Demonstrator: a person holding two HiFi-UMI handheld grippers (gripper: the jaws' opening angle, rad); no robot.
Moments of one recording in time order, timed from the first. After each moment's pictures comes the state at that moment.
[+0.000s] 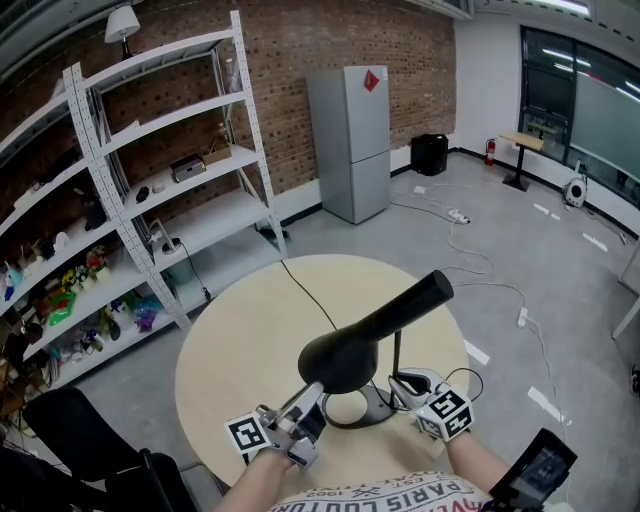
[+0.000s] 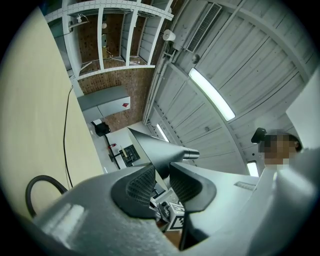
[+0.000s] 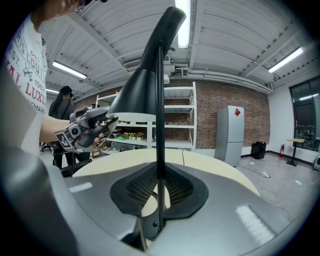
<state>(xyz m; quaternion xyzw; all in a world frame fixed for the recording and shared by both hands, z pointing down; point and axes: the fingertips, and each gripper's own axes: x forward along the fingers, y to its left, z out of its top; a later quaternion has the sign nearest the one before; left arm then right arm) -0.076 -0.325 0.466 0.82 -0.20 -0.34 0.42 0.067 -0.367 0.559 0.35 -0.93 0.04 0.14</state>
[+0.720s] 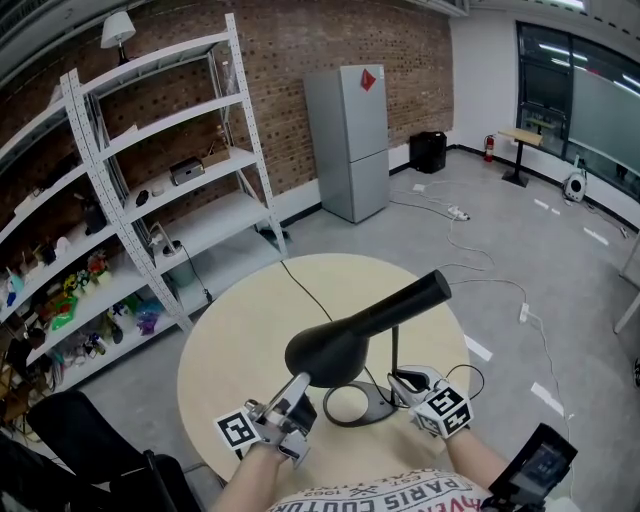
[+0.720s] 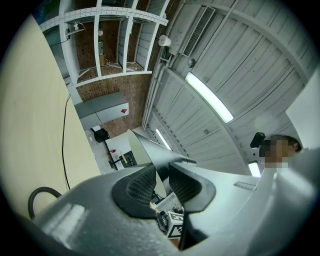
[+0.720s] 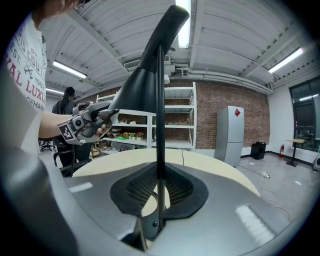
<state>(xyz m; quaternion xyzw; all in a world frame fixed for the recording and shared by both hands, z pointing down) -0.097 -0.331 0.445 0.82 -0.21 -0.35 0.40 0.066 -0.368 0.562 0.35 -0.93 0.03 0.14</state>
